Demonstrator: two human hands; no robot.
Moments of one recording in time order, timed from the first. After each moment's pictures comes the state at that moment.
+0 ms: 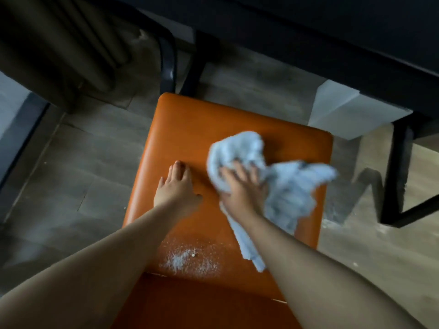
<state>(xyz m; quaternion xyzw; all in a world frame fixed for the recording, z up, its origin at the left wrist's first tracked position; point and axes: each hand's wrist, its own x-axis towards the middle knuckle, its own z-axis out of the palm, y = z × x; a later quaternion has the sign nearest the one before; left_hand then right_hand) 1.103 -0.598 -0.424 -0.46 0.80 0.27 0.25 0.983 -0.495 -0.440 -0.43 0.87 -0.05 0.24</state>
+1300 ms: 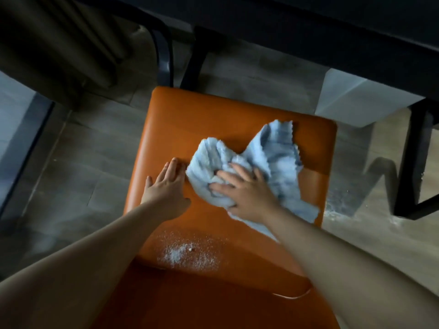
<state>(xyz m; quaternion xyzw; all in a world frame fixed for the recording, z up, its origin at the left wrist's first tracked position) 1.114 -0.596 -0.419 -0.41 0.82 0.22 0.32 0.943 -0.468 -0.446 -0.70 0.68 0.03 0.22</state>
